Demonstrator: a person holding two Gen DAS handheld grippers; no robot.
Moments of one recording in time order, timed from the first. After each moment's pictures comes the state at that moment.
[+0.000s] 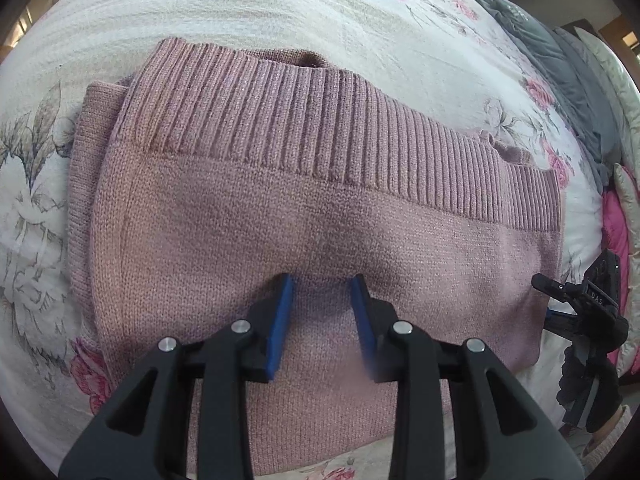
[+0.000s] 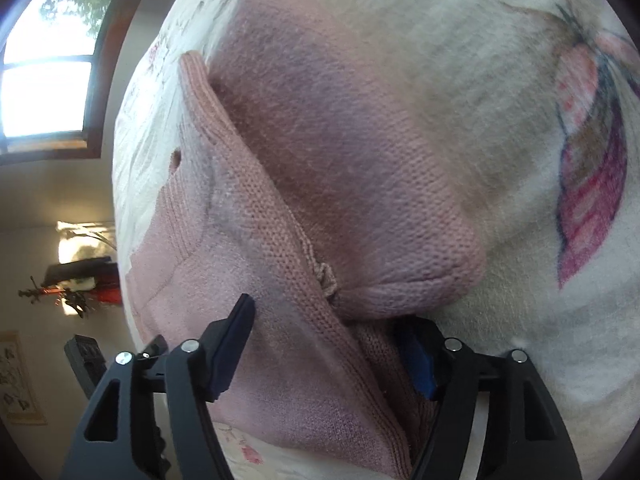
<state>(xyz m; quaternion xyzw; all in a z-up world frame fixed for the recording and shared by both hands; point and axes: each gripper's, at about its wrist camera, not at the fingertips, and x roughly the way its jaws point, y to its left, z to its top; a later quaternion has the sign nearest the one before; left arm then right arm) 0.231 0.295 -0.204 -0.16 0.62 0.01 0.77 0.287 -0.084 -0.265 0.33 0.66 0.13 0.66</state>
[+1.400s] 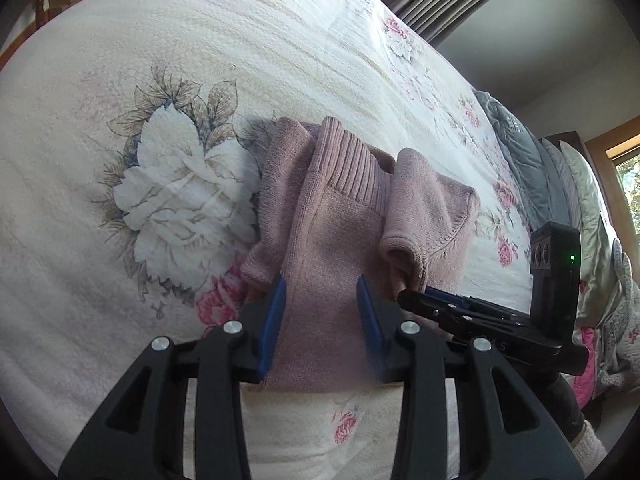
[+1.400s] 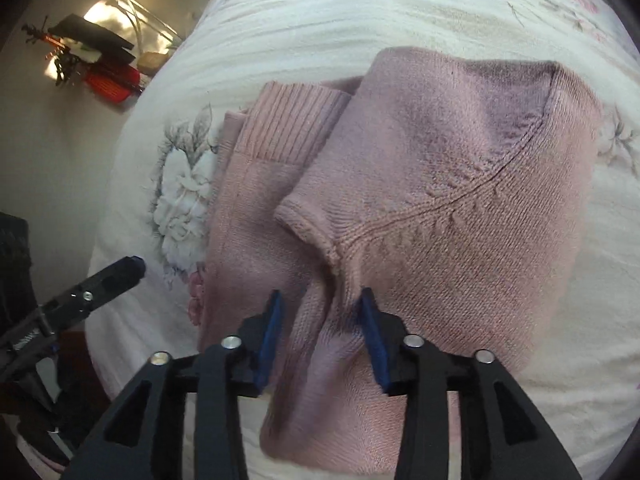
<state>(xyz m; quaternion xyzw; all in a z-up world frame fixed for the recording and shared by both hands) 0.138 0.422 -0.124 -0.32 0.52 0.03 0.79 0.259 0.225 -0.148 0.02 0.66 0.33 0.68</state>
